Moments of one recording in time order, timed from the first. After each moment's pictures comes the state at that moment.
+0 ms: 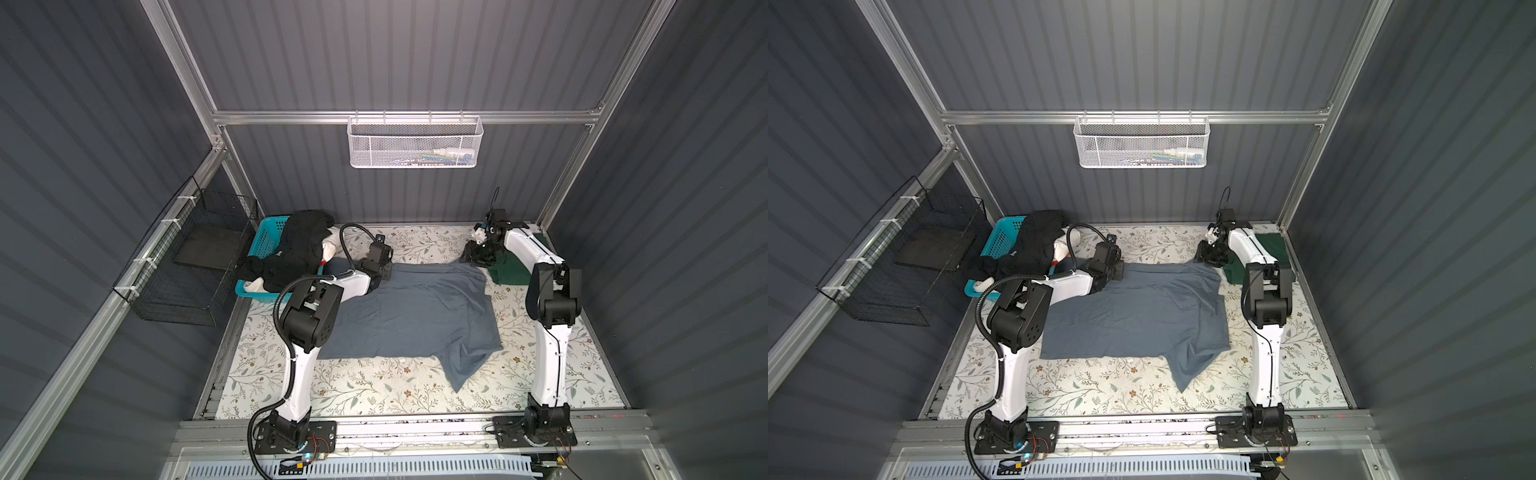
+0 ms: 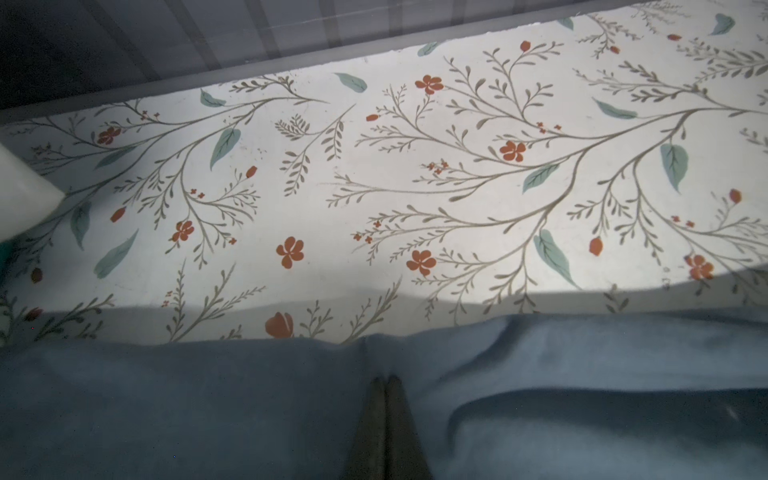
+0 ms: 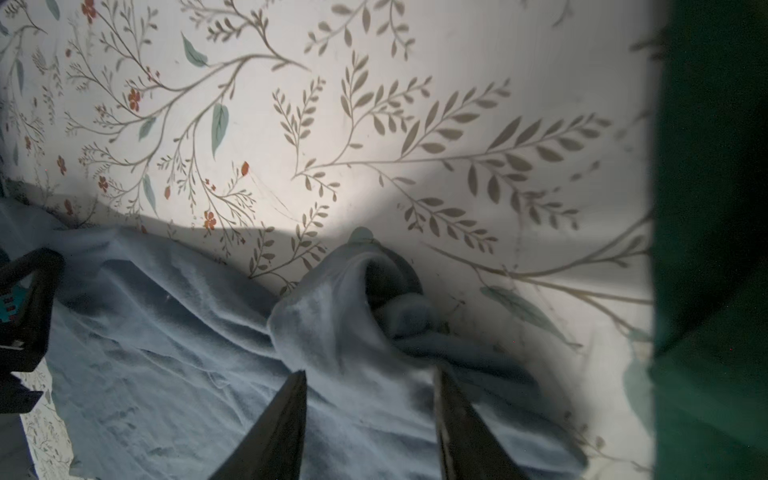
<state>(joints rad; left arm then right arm) -0.50 2.15 1.42 0.03 -0.27 -0.15 0.08 2.29 1.94 -0.89 -0.38 0.18</state>
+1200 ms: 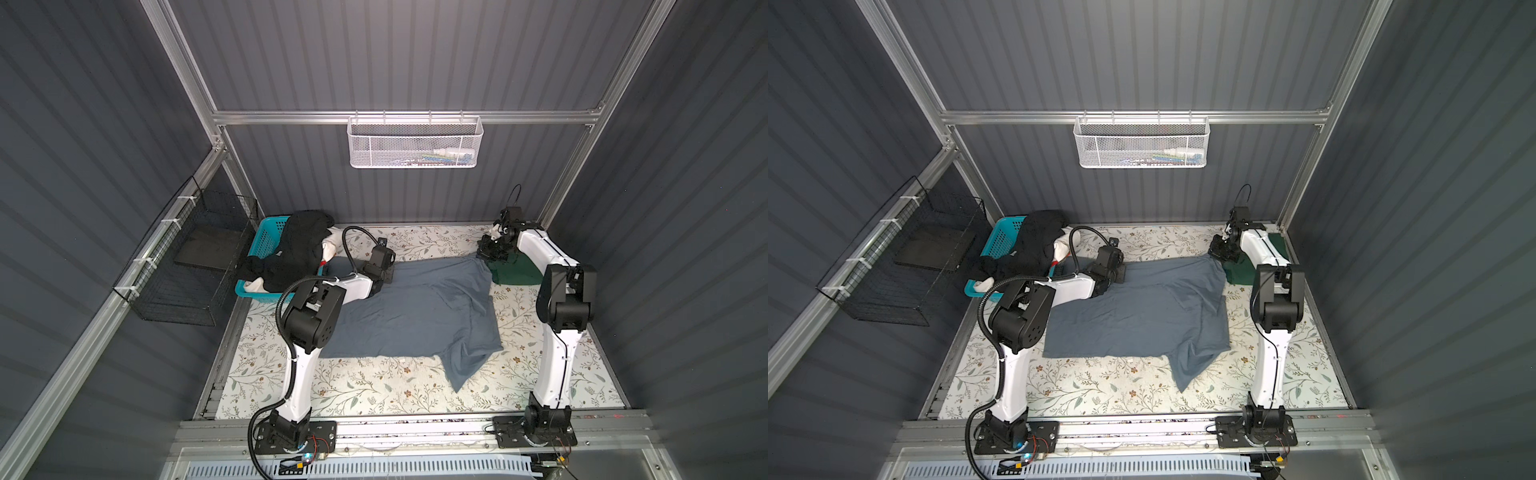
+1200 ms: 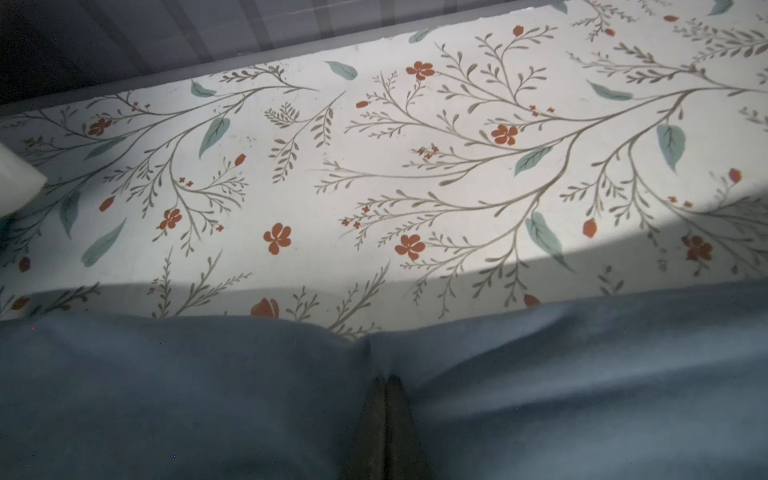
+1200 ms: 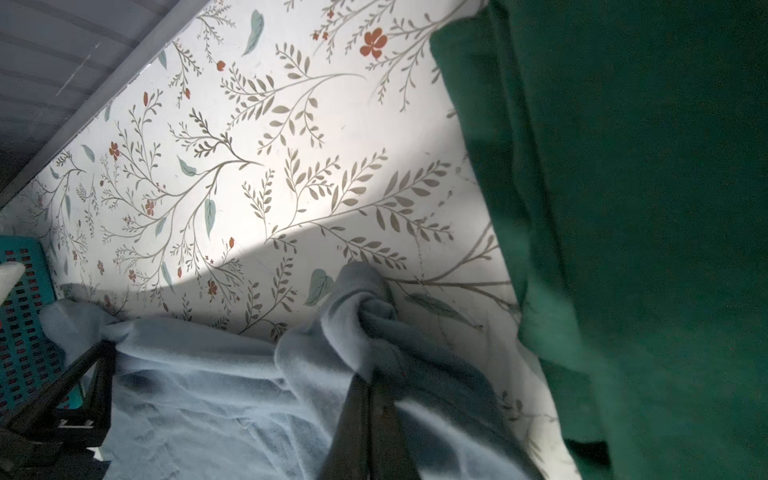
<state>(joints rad) -0.51 2.15 1.38 0.07 -0.30 -0.15 0.00 2.20 1.85 -0.76 -0.34 0.38</state>
